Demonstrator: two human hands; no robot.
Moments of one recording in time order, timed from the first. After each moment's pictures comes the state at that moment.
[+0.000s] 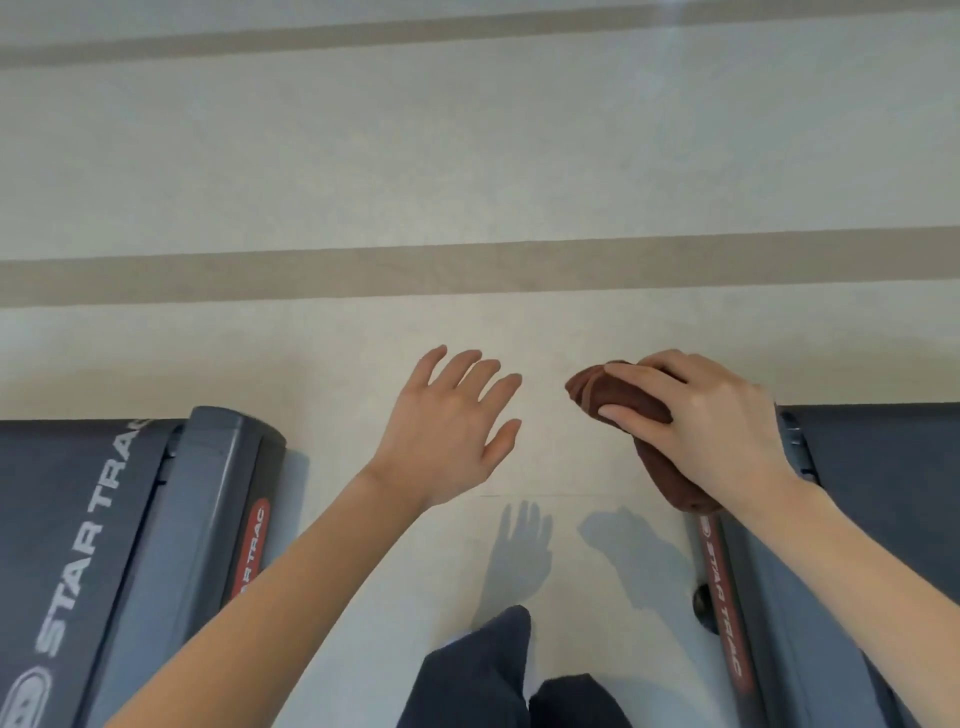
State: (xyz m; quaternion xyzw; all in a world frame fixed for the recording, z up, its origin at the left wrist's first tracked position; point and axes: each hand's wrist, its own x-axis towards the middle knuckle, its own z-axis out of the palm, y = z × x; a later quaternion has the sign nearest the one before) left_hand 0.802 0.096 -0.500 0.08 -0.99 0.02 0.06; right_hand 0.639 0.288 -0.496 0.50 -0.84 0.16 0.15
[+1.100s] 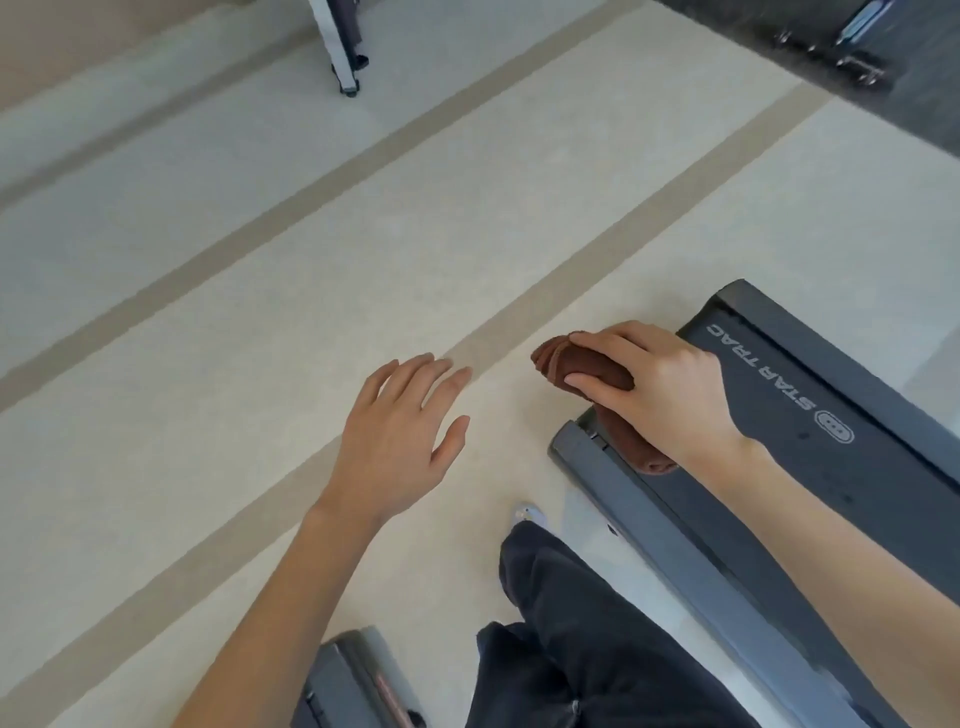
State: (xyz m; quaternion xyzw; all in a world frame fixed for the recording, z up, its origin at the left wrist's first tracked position) left_hand 0.612 0.070 0.016 -0.18 -0.98 -0.05 0.05; right_hand 0.567 0.331 0.004 0.20 -0.94 0.21 0.20
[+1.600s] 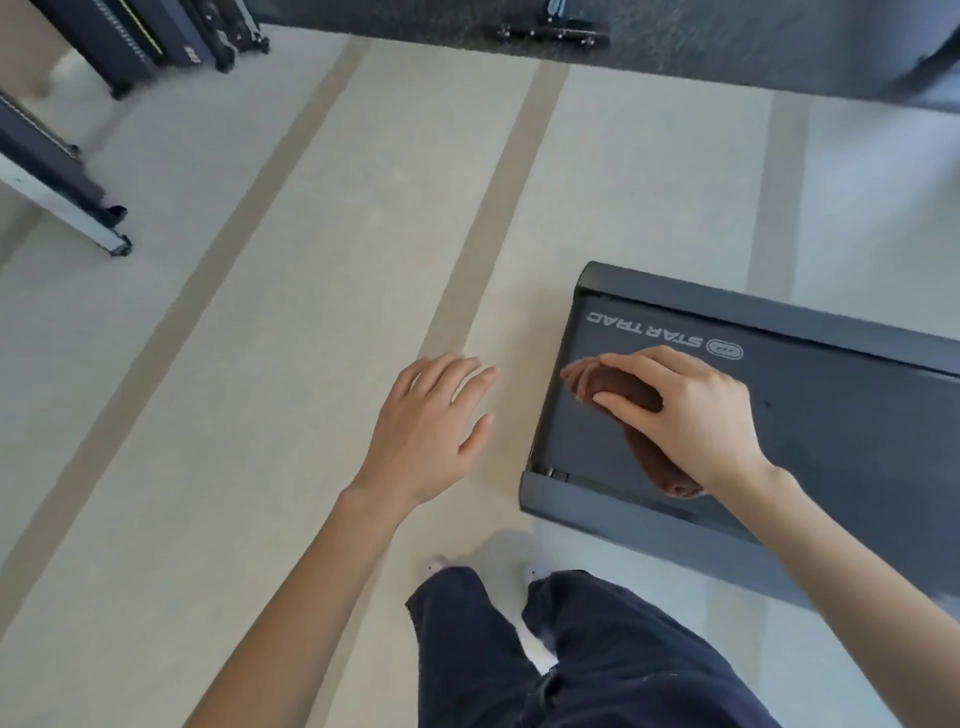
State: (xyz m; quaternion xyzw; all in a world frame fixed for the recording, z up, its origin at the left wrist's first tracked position) left_hand 0.375 0.191 0.026 -0.47 -0.88 -0.08 -0.01; right_hand 0.504 0.420 0.018 -0.14 -0.96 0.19 0.16
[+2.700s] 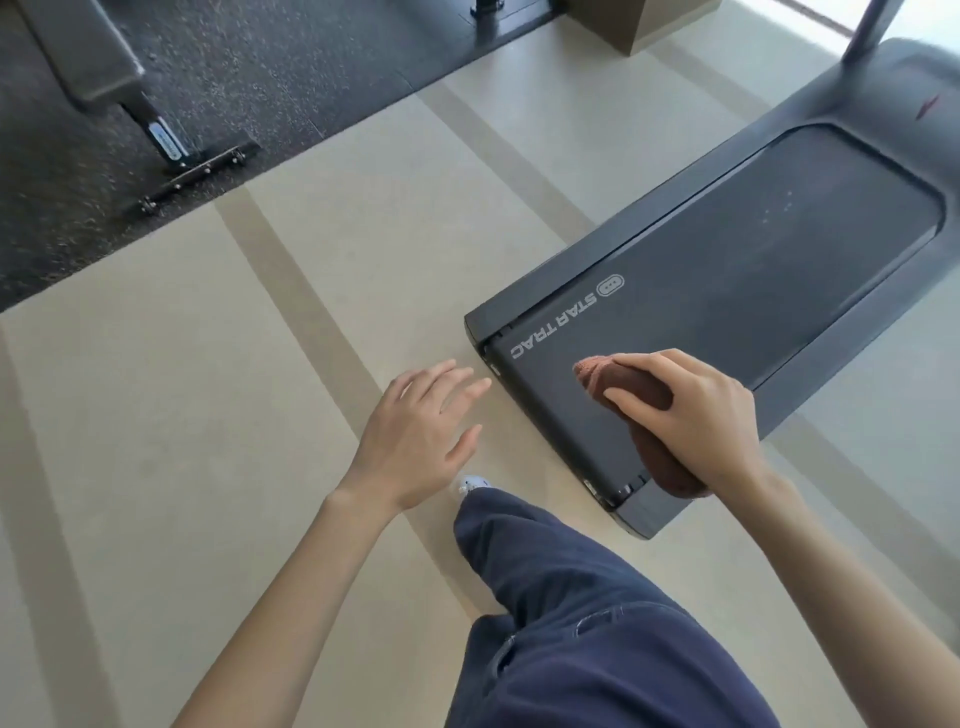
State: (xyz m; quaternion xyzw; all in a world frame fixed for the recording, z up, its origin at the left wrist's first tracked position) left_hand -0.048 0.319 0.010 -0.83 -0.55 -0.05 -0.04; right_hand 0.233 0.348 0.018 -0.61 -0.75 0.15 0.18
